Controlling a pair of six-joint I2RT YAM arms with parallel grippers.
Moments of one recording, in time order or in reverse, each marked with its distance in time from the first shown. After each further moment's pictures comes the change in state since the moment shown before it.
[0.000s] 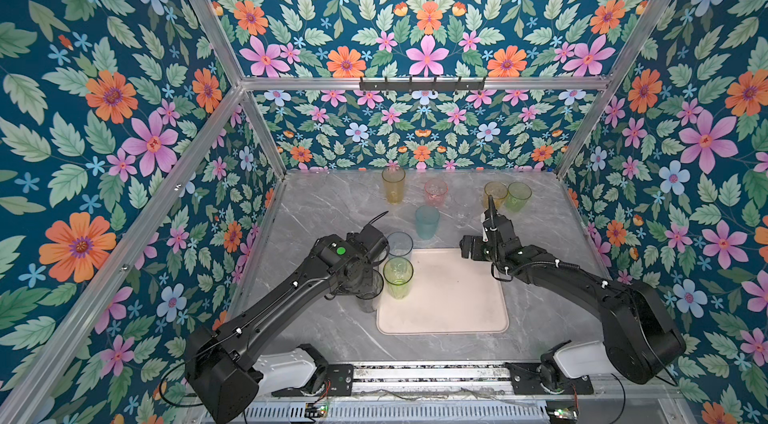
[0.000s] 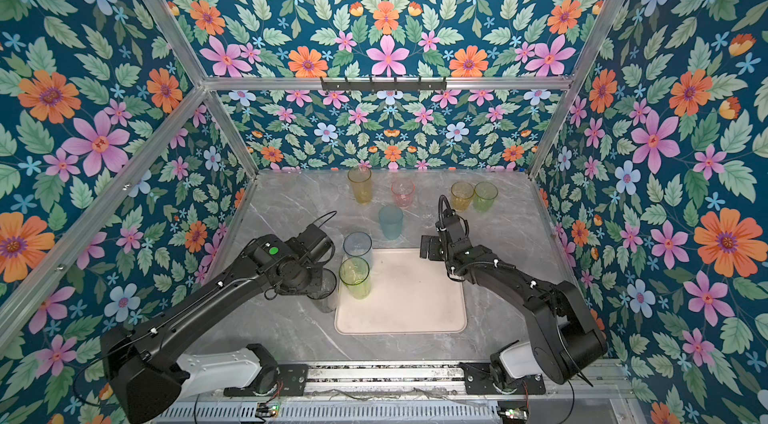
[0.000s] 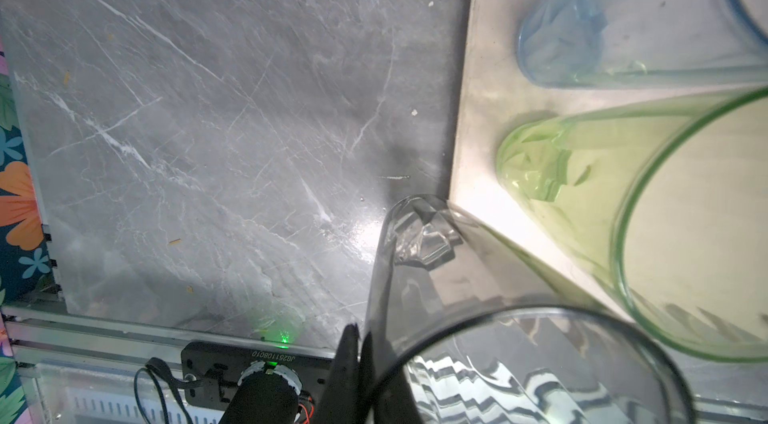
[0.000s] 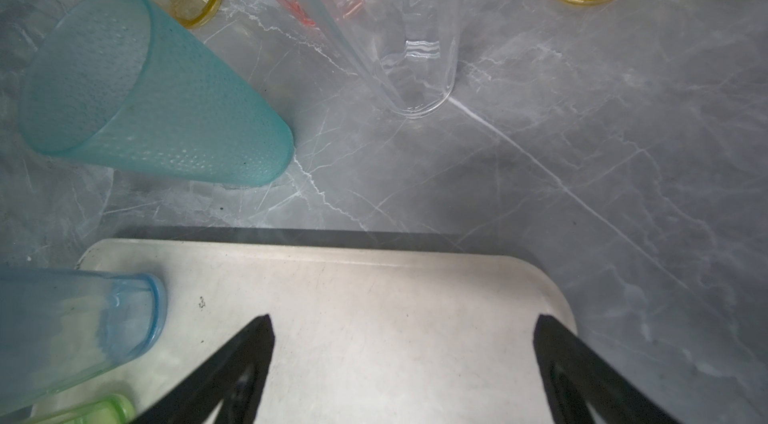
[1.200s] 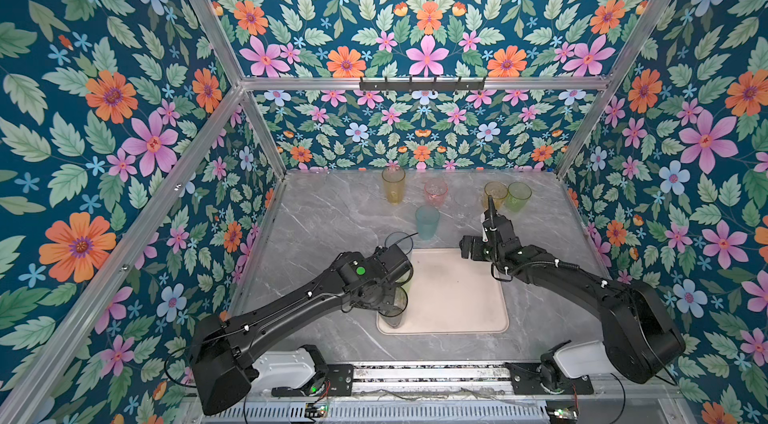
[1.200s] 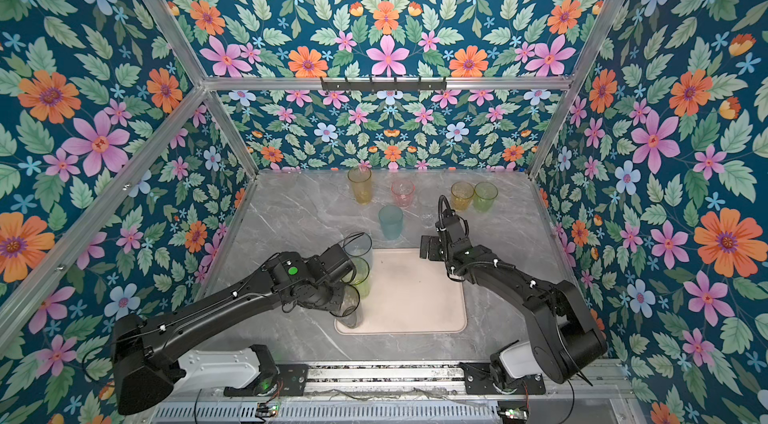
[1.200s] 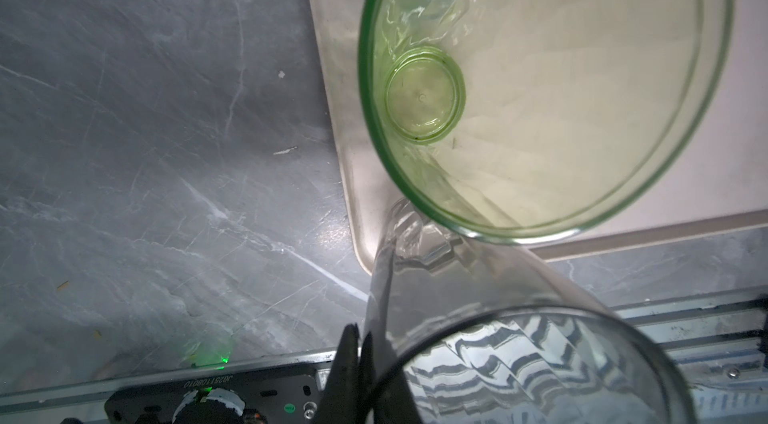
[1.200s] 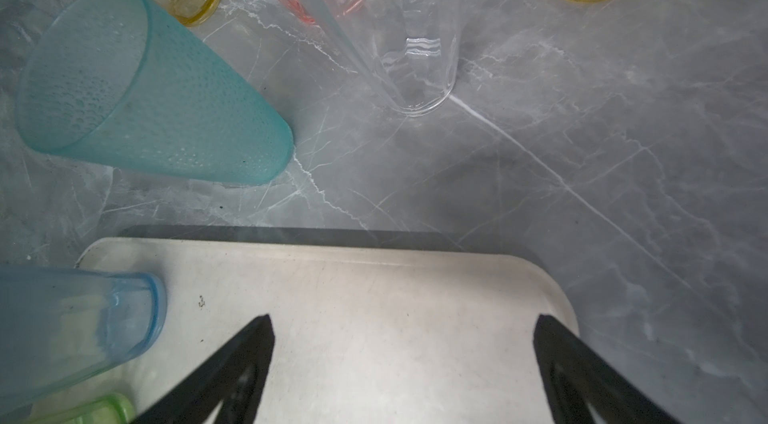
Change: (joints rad) left arm -0.233 0.019 -0.066 0.142 0.071 -0.043; right arm 0.000 0.003 0.000 0.000 -0.003 0.001
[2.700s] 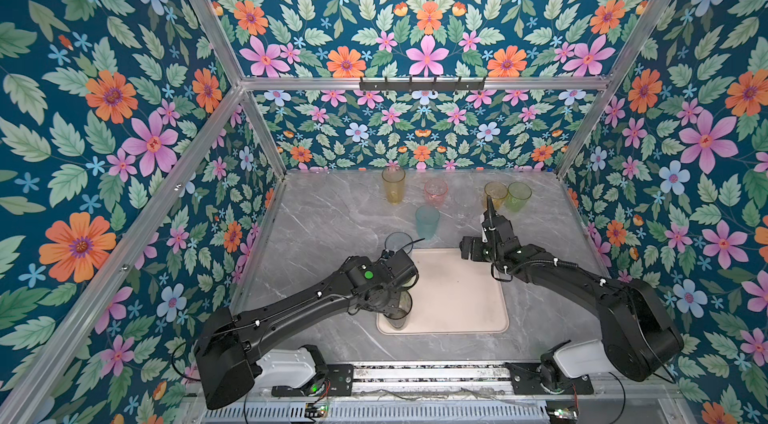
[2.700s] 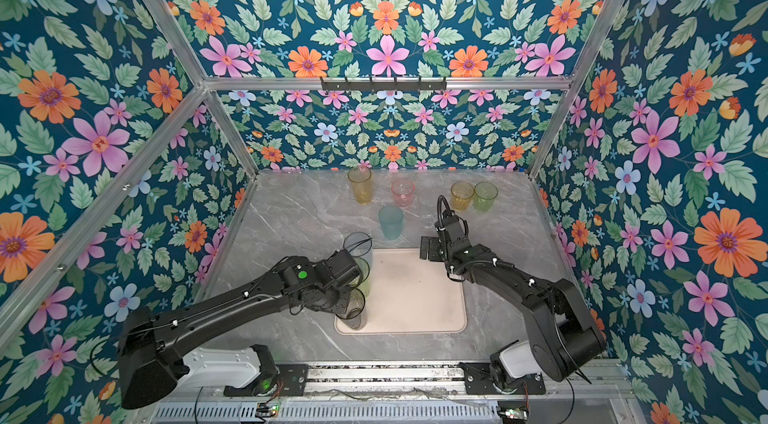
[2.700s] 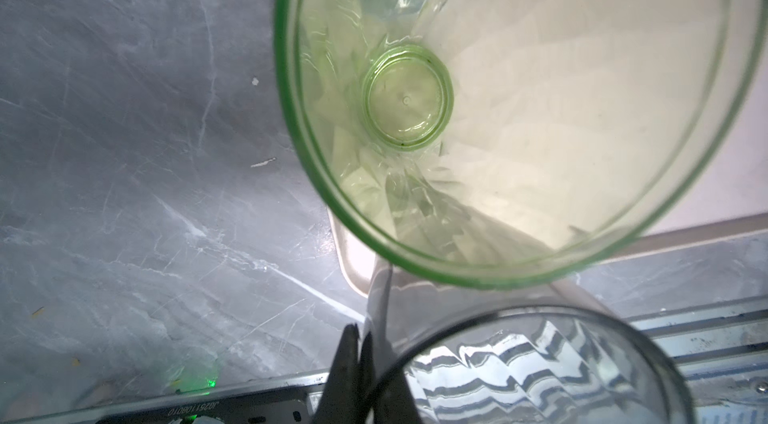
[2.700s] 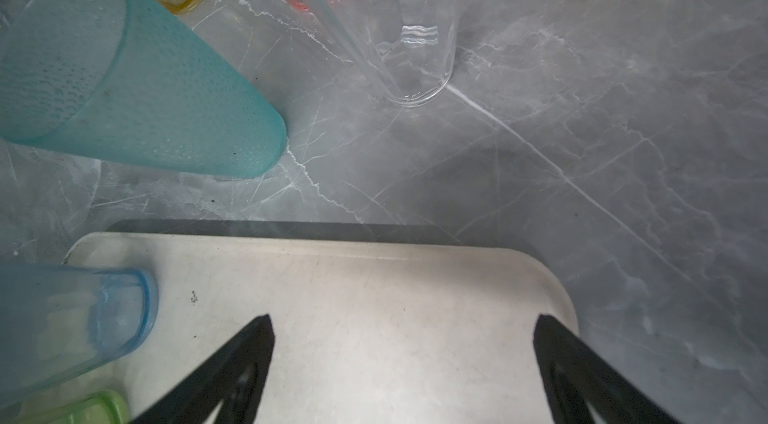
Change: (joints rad) left arm -0.036 0.035 -0.043 0.076 -0.003 0.001; right arm 0.000 0.011 0.008 -0.021 -0.001 0.000
